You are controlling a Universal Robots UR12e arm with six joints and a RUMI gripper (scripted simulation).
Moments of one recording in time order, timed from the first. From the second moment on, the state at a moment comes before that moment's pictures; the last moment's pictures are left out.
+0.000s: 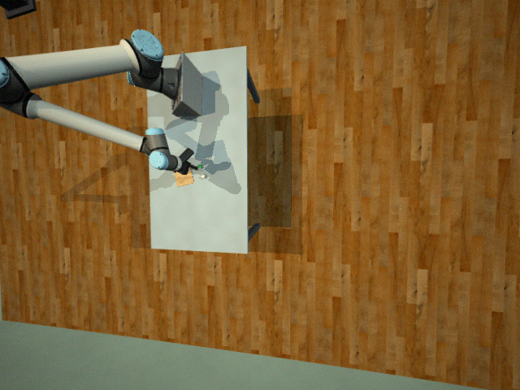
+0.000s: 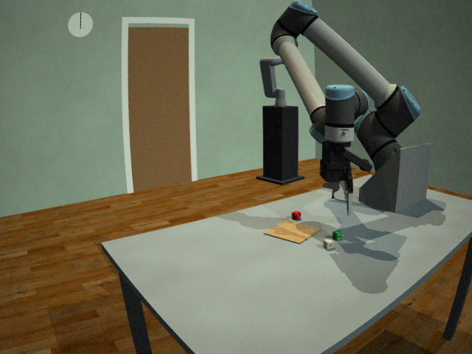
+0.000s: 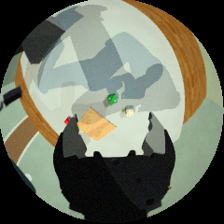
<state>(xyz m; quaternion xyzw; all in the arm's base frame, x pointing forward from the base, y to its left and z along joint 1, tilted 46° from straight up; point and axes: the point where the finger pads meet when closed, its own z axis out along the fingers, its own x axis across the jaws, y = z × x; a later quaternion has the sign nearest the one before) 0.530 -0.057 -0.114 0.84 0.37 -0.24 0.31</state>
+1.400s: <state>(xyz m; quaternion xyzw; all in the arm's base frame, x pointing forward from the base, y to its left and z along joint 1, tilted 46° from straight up) 0.530 -0.067 -0.120 0.77 0.51 -0.28 0.26</state>
